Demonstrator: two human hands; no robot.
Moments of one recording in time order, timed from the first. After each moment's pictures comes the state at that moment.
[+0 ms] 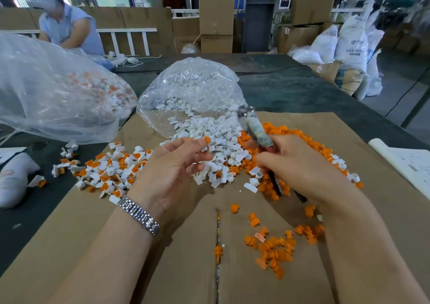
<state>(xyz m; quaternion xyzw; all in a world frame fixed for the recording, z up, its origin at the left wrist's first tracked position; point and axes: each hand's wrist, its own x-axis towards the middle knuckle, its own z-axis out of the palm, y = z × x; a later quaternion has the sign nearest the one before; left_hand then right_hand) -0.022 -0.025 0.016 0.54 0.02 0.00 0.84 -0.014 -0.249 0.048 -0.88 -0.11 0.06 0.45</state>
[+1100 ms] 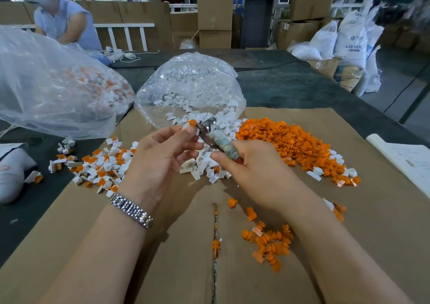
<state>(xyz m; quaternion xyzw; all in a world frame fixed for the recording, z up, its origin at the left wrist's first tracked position) -0.024 -0.020 0.020 0.54 0.01 0.08 0.84 -0.026 -0.207 0.033 -0.90 -0.23 -0.05 0.36</state>
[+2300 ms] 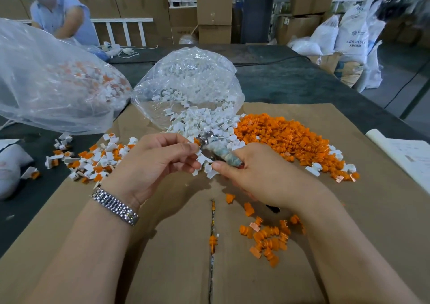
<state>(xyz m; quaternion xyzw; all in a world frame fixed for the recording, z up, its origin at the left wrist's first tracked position) -0.031 -0.006 0.022 0.67 0.00 -0.03 0.74 -0.026 -0.217 0.038 -0.91 -0.21 0.10 0.33</state>
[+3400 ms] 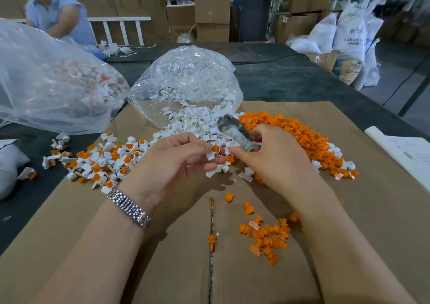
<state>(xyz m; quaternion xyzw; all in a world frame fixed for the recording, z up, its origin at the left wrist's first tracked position) -0.033 -0.032 0.021 0.60 0.02 -0.07 0.79 -0.009 -0.224 0.024 -0.97 -0.06 -0.09 0.23</state>
